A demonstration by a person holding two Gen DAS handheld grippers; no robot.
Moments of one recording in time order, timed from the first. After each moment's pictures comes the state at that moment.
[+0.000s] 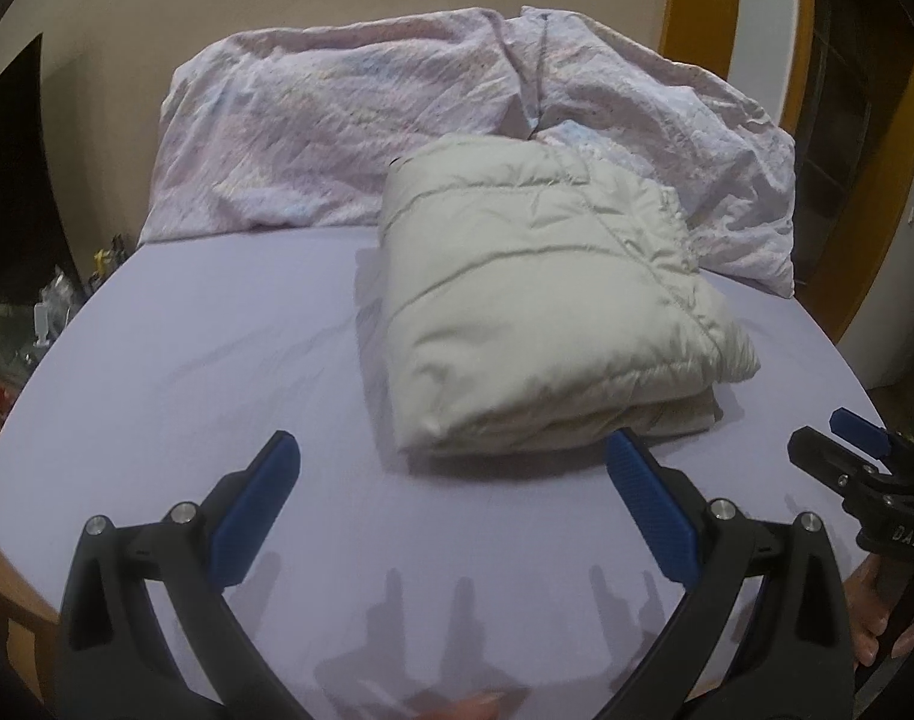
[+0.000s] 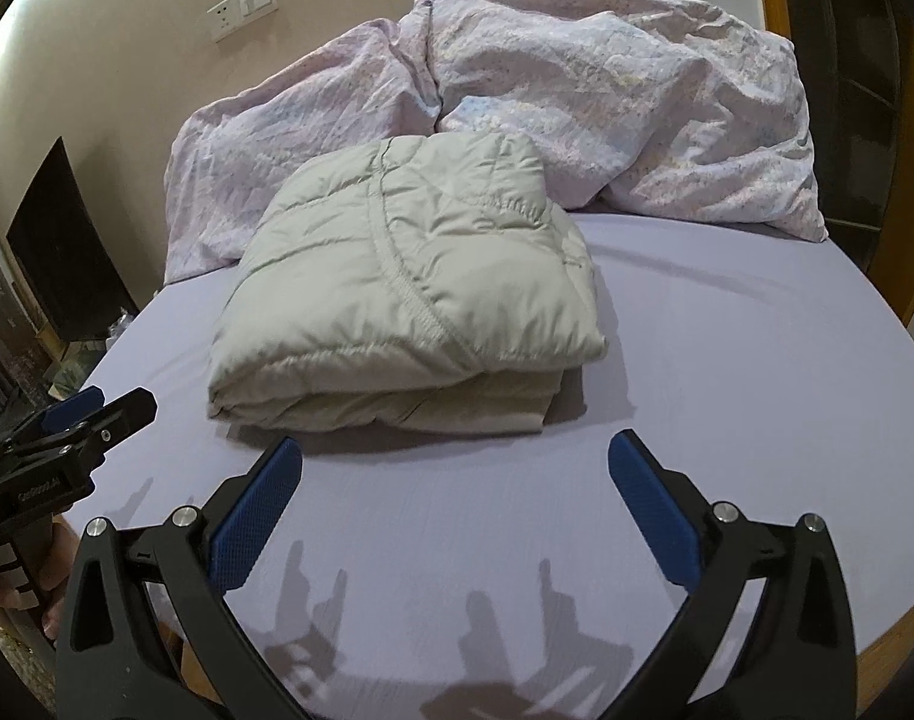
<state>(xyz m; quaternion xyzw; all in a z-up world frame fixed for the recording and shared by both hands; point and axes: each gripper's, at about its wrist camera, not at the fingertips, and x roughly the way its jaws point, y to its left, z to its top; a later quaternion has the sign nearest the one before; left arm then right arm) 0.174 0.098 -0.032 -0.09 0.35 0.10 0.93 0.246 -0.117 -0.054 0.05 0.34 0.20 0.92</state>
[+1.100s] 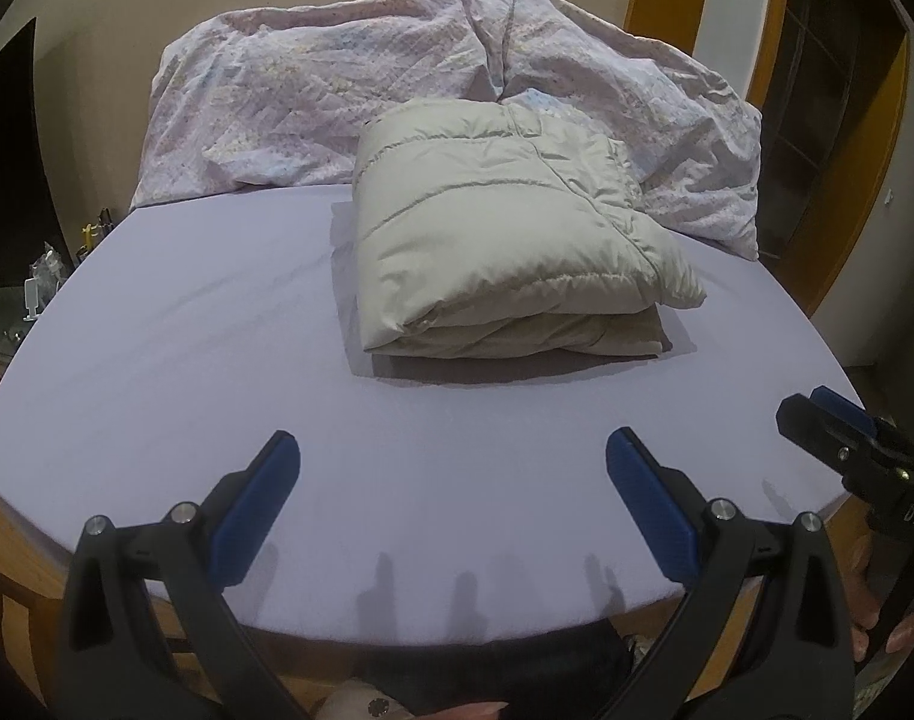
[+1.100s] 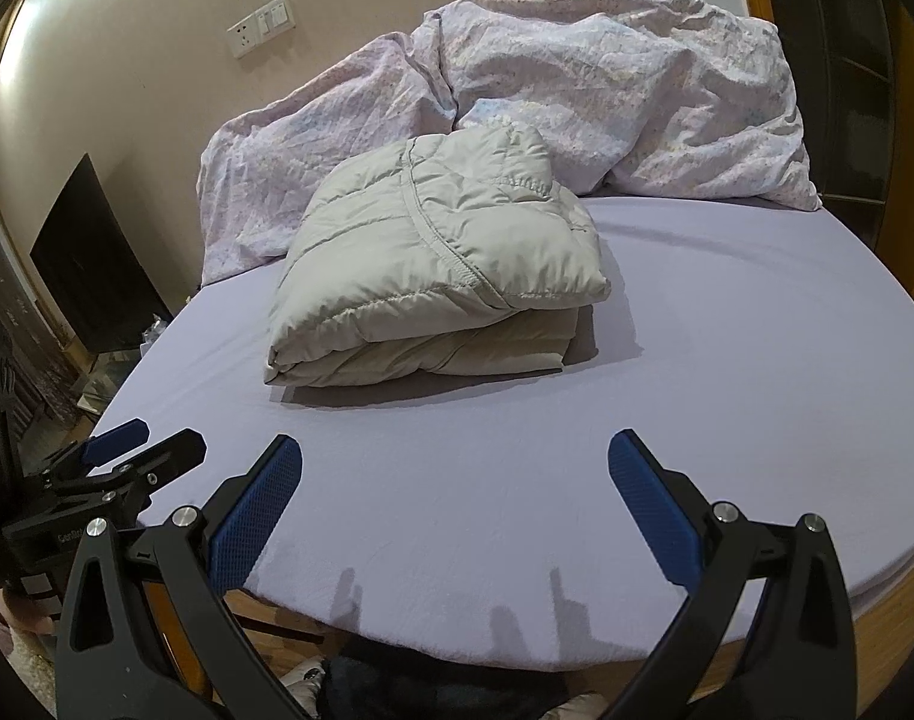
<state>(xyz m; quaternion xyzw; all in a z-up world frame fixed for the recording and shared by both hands) 0.126 0.065 -0.037 -0.10 0.37 0.07 0.92 0.194 -0.133 -0.051 0.08 0.34 0.22 0.91</state>
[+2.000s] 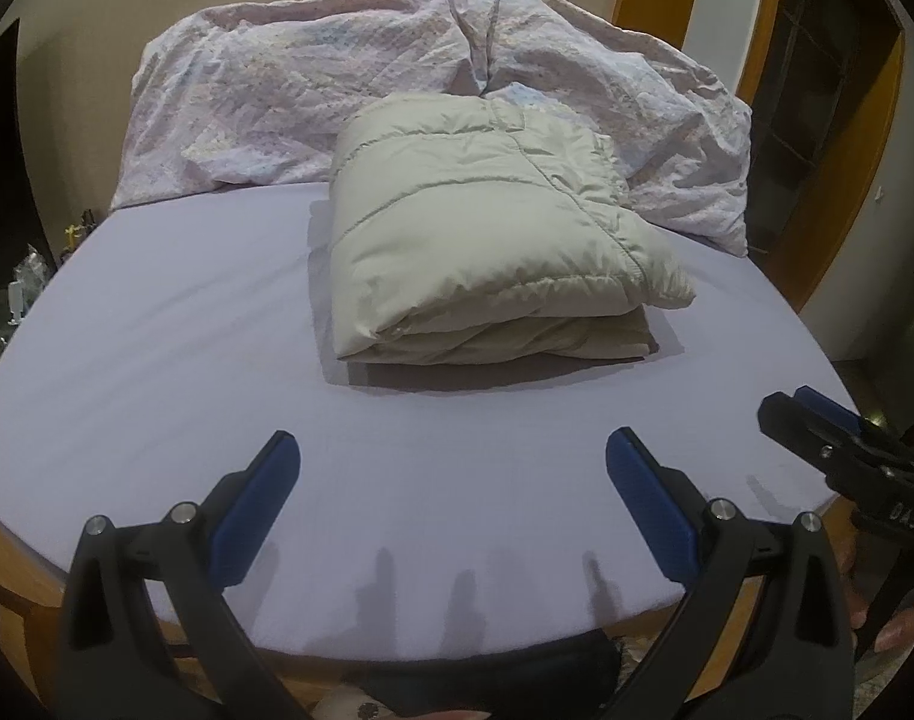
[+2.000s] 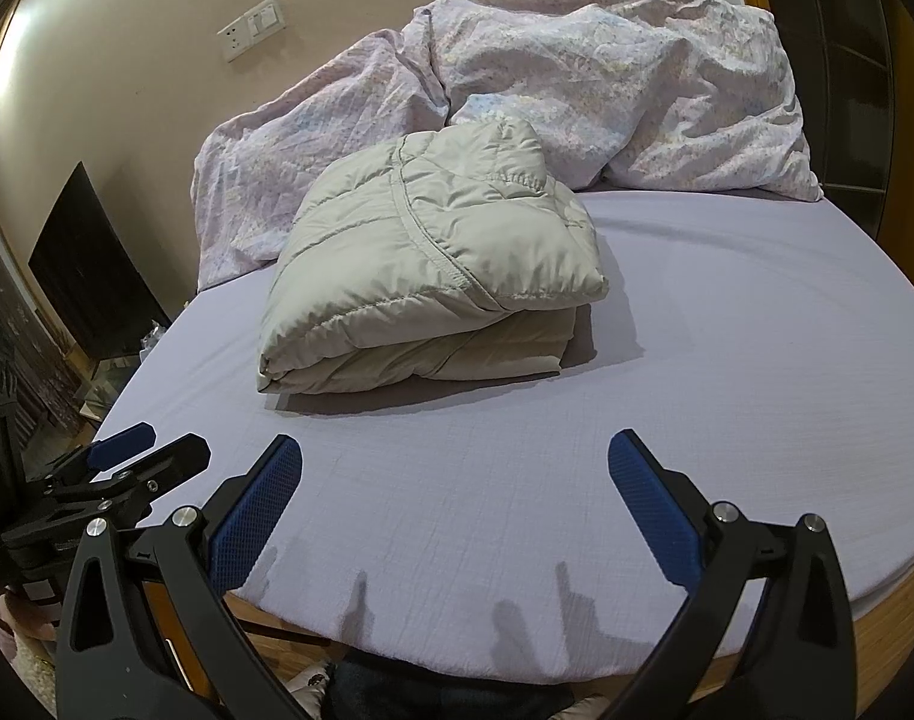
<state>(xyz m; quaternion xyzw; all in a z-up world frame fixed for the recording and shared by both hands) 0.143 0.062 -0.037 -0.10 0.37 0.05 0.92 0.202 -0.134 -0.053 0.09 0.34 0.22 0.91</state>
